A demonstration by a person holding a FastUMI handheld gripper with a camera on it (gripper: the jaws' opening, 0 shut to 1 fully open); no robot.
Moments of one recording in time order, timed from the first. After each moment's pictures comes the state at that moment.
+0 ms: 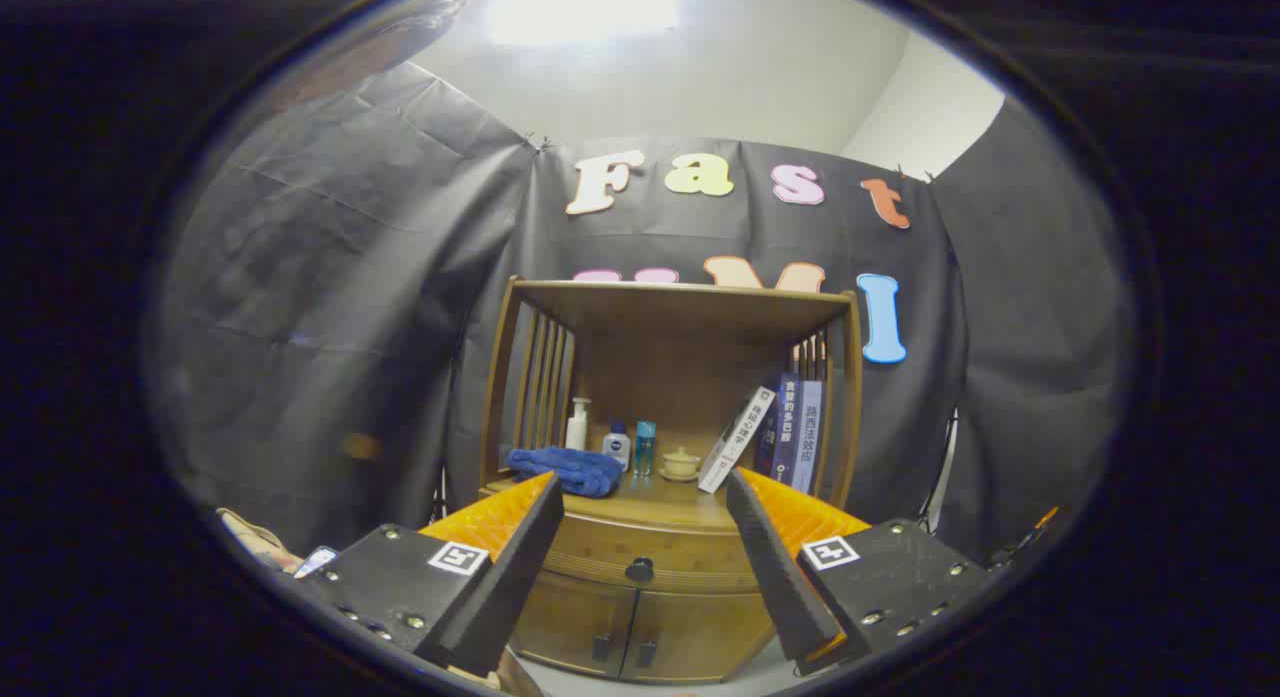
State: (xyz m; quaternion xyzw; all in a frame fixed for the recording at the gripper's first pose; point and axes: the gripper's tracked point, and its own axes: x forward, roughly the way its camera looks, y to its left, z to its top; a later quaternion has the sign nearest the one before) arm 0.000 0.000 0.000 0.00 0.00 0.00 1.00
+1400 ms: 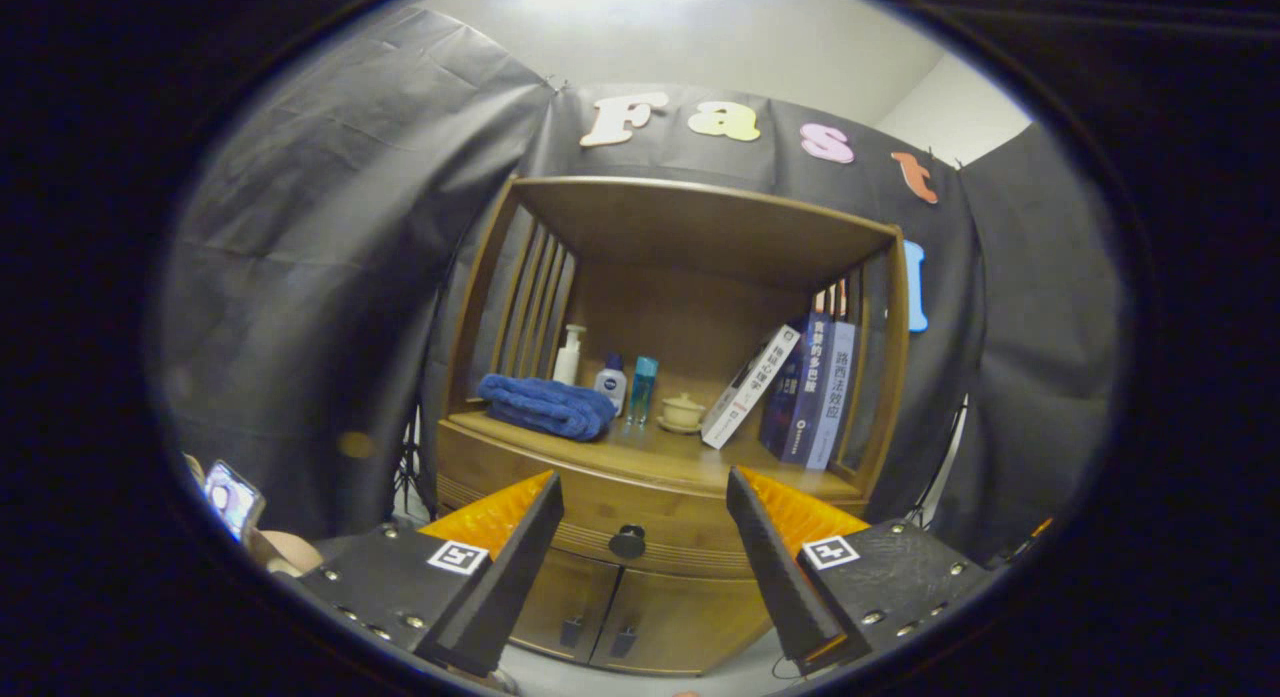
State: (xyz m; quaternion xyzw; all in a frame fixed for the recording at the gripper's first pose) arm 0.100 0.007 -0.113 -0.05 0.07 0.00 1.00
